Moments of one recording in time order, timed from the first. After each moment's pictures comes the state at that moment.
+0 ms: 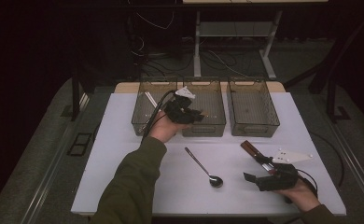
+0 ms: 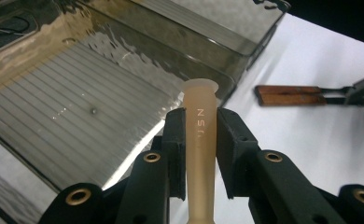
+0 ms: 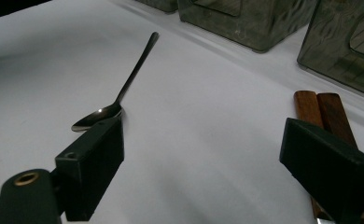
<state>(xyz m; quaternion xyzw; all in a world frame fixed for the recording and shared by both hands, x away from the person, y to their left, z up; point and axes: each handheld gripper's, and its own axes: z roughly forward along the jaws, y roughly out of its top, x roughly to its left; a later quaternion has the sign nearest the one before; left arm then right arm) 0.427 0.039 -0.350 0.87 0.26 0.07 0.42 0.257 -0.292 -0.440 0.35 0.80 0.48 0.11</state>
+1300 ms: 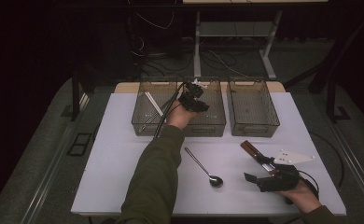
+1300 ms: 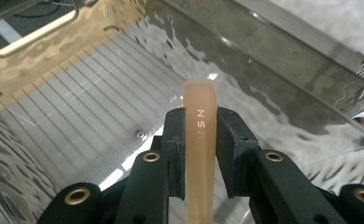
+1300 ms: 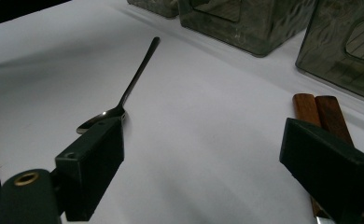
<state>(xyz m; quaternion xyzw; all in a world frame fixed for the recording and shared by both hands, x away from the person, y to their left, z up) 0.491 -0.003 -0.382 0.87 0.33 0.10 0.36 0.253 -0.294 -0.438 0.35 0.79 0.49 0.11</state>
